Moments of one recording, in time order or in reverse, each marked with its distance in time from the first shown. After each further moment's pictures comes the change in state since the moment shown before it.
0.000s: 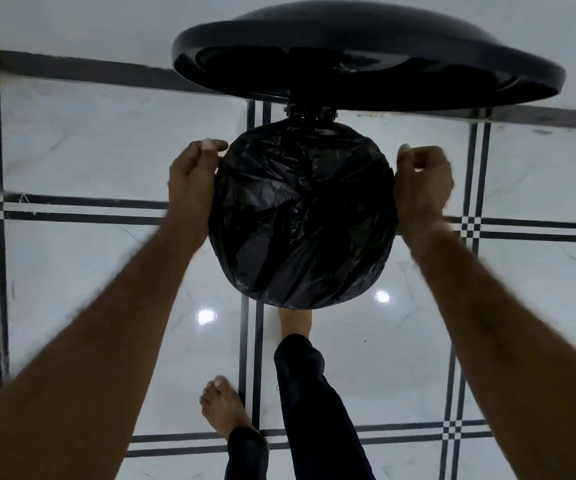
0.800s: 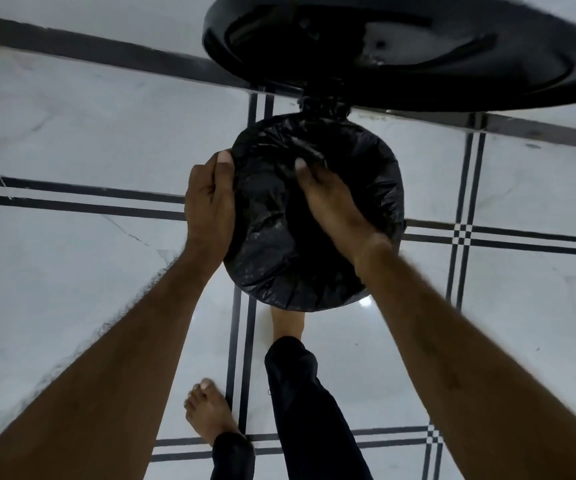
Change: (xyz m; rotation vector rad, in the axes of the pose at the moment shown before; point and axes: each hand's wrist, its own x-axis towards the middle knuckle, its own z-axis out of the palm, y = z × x) left_hand -0.002 -0.053 0.013 0.123 0.096 0.230; right_hand -0.070 -0.048 0.071 0.091 -0.644 -0.044
